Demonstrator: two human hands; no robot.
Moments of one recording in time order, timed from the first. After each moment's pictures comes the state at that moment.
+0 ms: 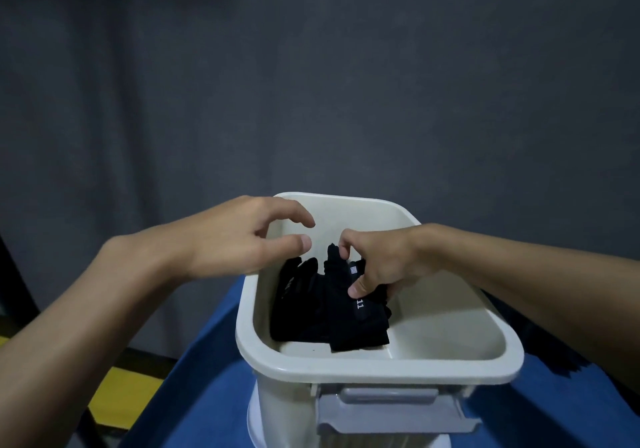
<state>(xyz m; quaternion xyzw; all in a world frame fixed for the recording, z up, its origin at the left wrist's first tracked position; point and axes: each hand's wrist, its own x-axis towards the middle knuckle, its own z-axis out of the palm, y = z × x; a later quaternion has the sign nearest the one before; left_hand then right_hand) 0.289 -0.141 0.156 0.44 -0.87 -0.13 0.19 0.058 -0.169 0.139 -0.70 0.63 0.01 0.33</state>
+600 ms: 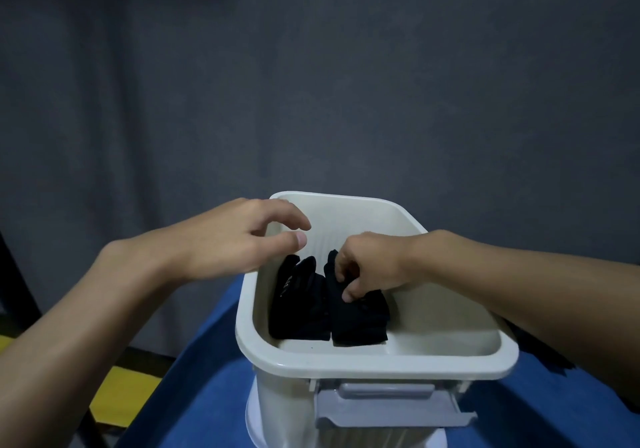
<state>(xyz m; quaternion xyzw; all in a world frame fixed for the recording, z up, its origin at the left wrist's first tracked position) 0.292 -0.141 0.151 0.44 -0.86 -0.17 0.20 0.065 -0.169 0.133 -0.83 0.55 0.10 0.09</state>
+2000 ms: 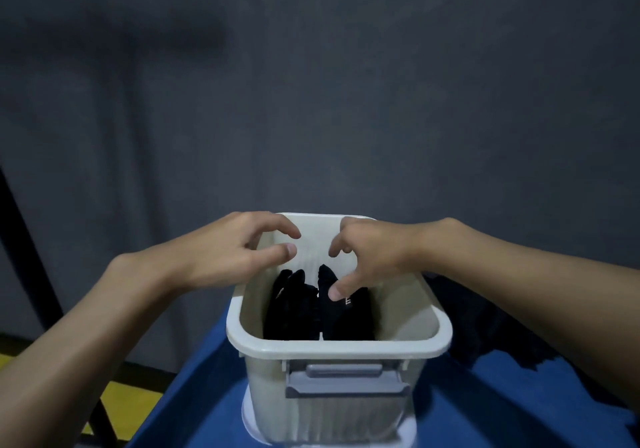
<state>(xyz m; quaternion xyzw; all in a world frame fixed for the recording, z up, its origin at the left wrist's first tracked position) 0.283 -0.119 0.168 0.45 -0.86 -0.12 0.21 0.049 -0.123 0.182 -0.83 0.55 0.03 0.05</state>
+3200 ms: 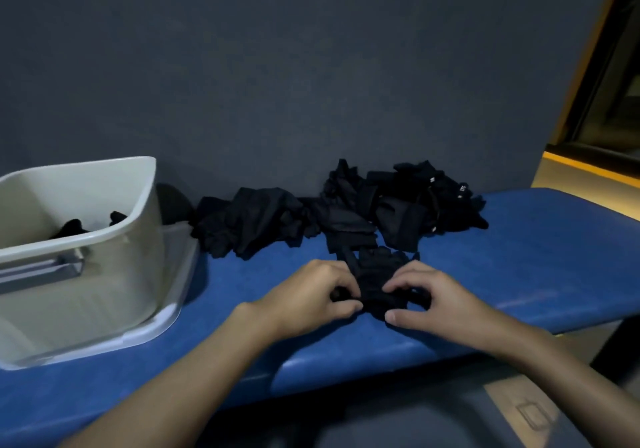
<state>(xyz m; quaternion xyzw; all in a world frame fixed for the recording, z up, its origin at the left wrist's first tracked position) -0.064 0.029 0.025 0.16 -0.95 -0.20 0.15 -0.262 0.159 0.014 -0.64 0.65 -0.35 0.19</state>
